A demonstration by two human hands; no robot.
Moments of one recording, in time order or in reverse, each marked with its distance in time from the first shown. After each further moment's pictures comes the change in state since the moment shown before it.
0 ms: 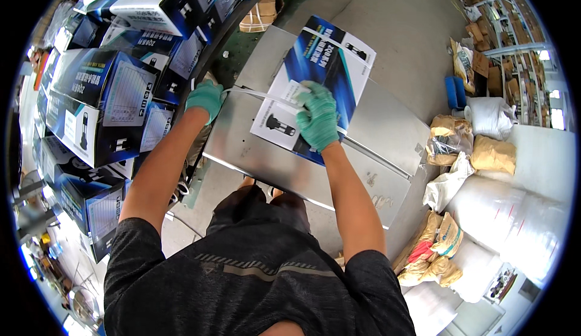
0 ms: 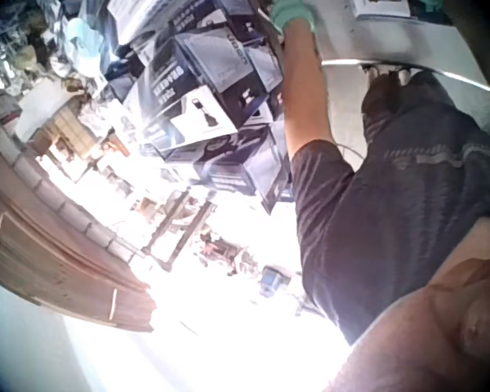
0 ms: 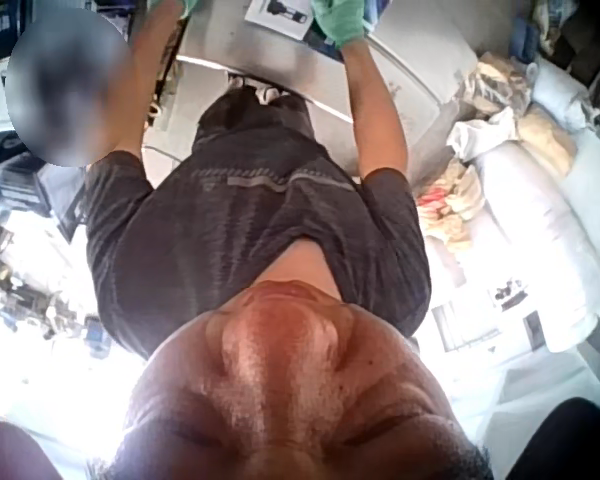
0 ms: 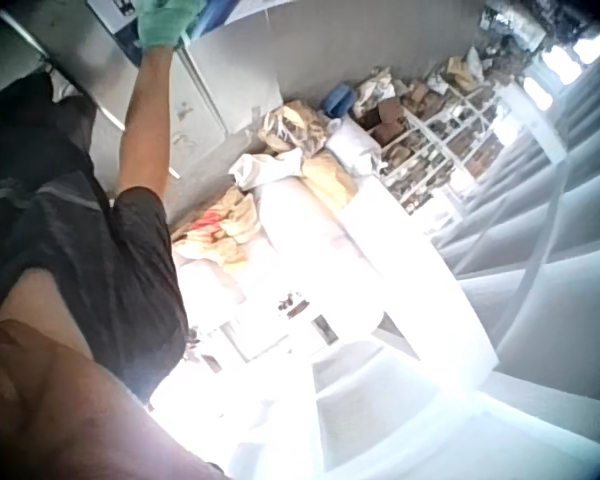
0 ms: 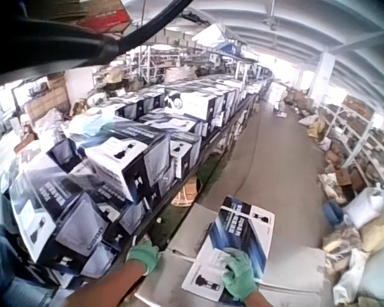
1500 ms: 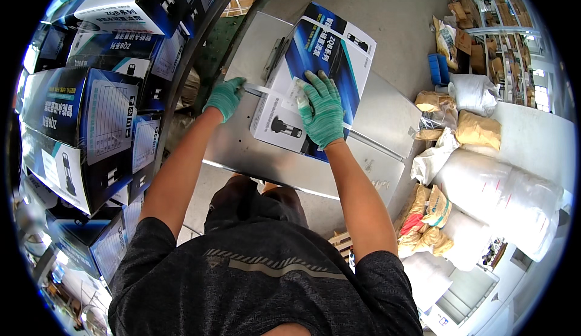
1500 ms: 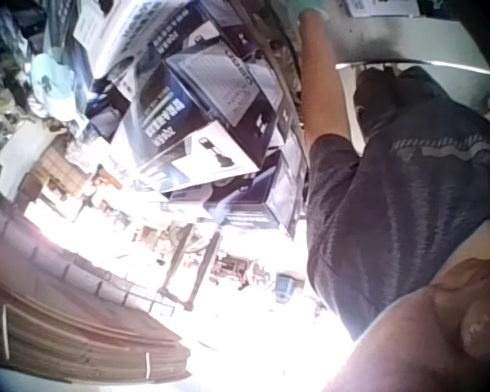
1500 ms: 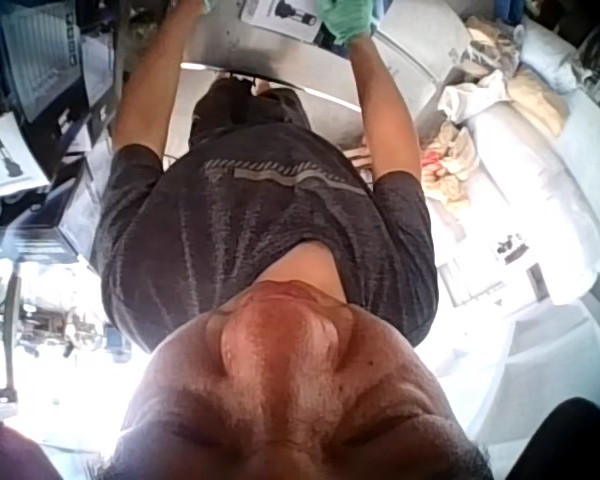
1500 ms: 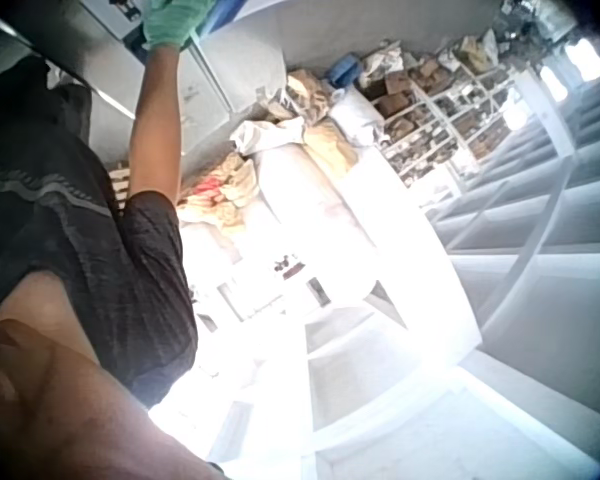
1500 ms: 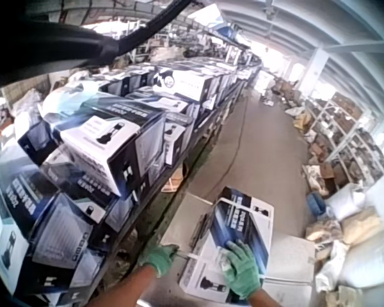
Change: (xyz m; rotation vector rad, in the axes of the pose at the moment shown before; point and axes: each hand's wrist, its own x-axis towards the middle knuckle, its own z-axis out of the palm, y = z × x) left_hand 0.054 0.040 0.091 -1.021 -0.034 0.084; right_hand 0.013 -0.008 0.012 -0.324 -0.085 0.097
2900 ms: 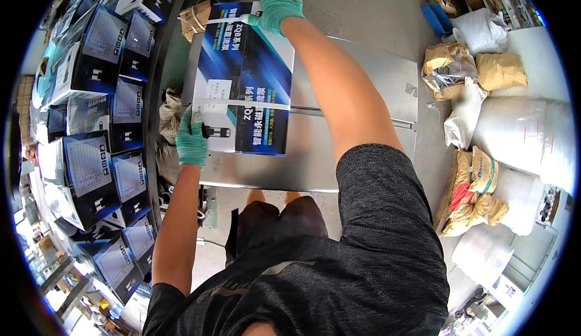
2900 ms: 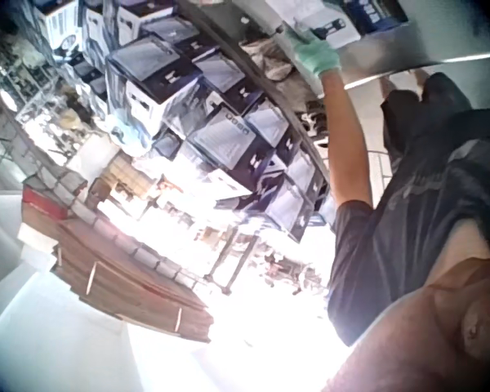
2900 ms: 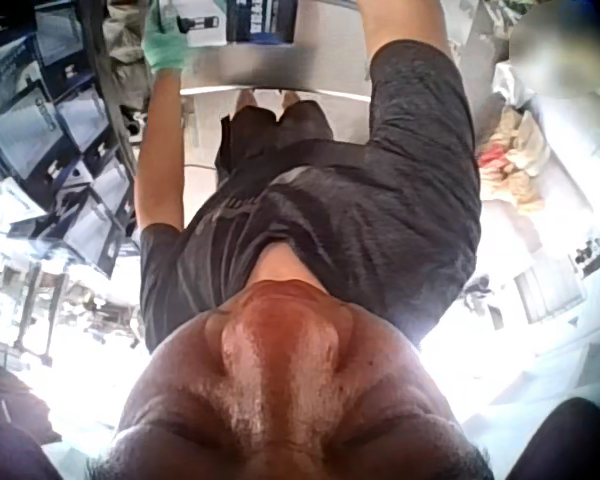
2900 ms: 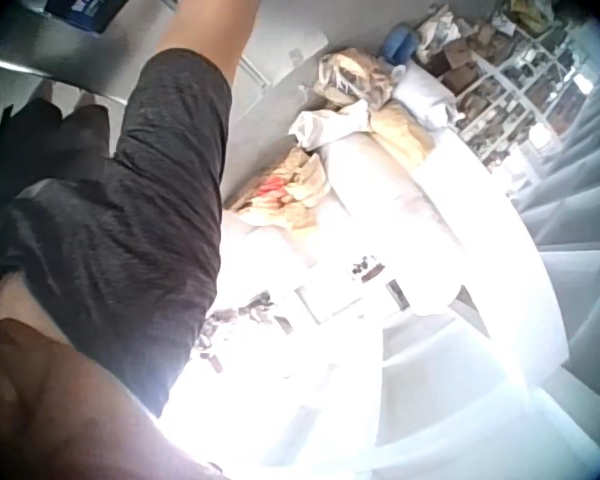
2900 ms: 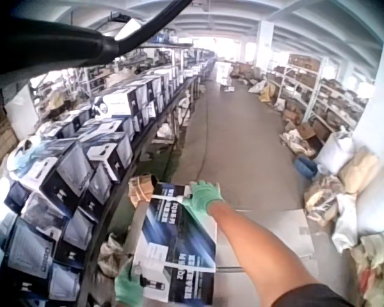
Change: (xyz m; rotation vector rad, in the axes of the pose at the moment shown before) left_hand -0.099 0.139 0.057 -0.129 0.350 -0.007; right_hand 0.135 0.171 -0.033 -0.254 -0.288 0.372
